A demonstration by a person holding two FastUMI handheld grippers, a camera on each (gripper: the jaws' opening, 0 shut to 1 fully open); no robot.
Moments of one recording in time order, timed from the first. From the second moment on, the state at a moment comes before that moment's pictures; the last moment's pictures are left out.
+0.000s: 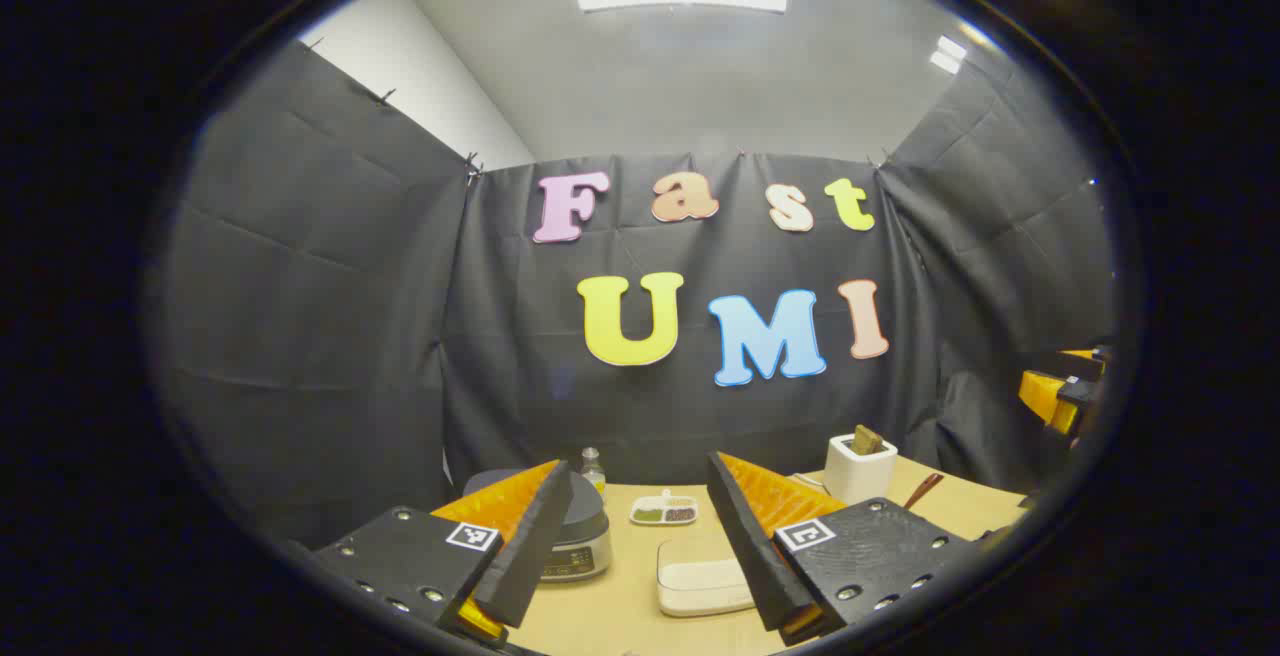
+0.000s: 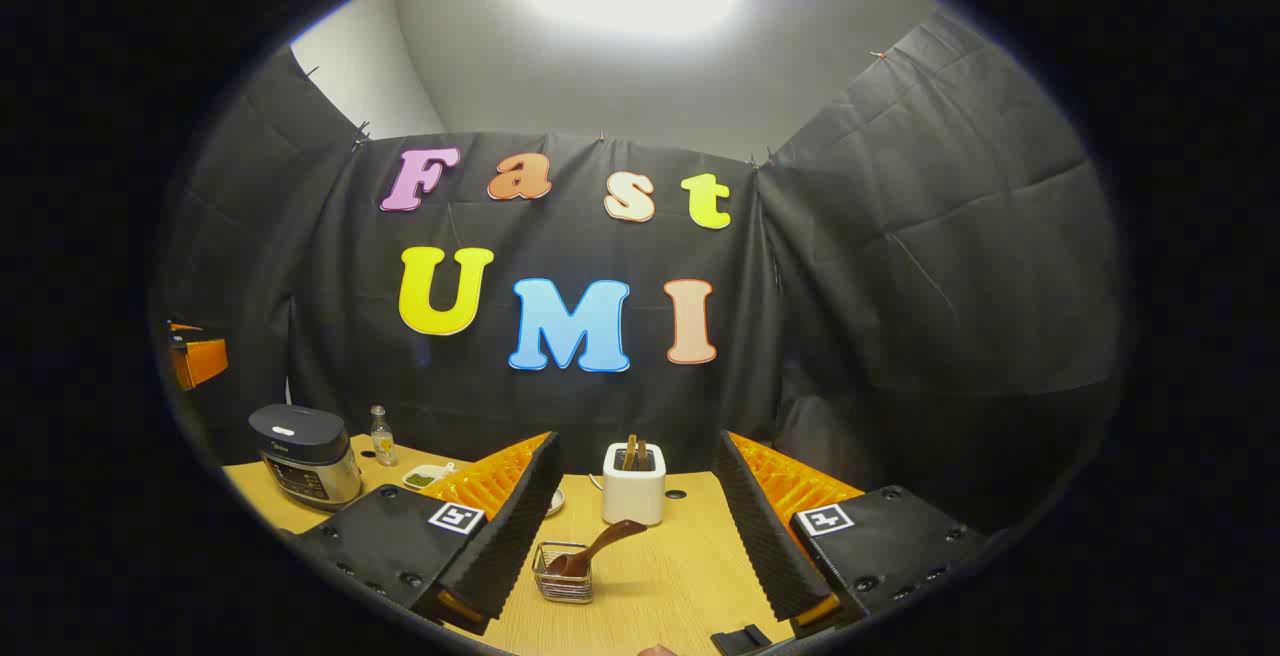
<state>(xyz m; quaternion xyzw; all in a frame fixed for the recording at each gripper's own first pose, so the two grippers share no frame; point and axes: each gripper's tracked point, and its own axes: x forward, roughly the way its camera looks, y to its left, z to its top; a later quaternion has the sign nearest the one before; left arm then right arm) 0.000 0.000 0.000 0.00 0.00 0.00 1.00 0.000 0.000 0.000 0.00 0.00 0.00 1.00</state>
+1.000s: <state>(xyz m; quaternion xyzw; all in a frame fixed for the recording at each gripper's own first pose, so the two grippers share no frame) -0.001 0.002 0.004 0.00 0.00 0.02 1.00 0.007 -0.001 -0.003 0.00 0.00 0.01 1.00</state>
